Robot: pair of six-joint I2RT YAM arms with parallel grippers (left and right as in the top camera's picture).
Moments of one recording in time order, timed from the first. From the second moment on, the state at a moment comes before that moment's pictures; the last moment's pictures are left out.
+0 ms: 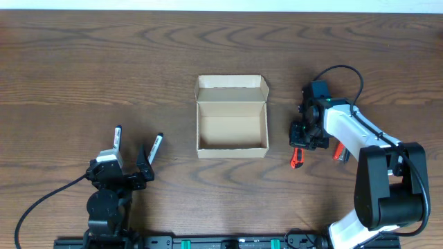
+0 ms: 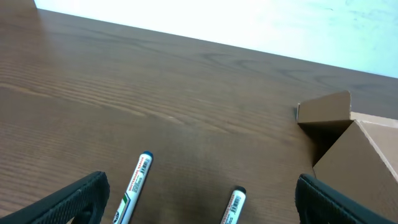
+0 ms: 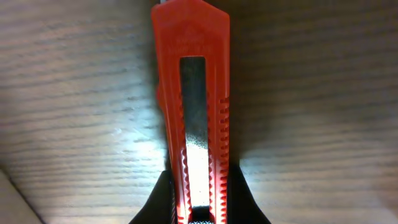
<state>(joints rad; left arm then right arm) -0.08 0.01 0.11 -0.38 -0.12 -0.19 0.12 1.78 0.99 -0.76 -0.07 0.29</state>
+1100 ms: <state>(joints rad) -0.08 0.01 0.11 -0.38 -0.11 -0.19 0.53 1.46 1.28 -0.88 -0.35 -0.54</state>
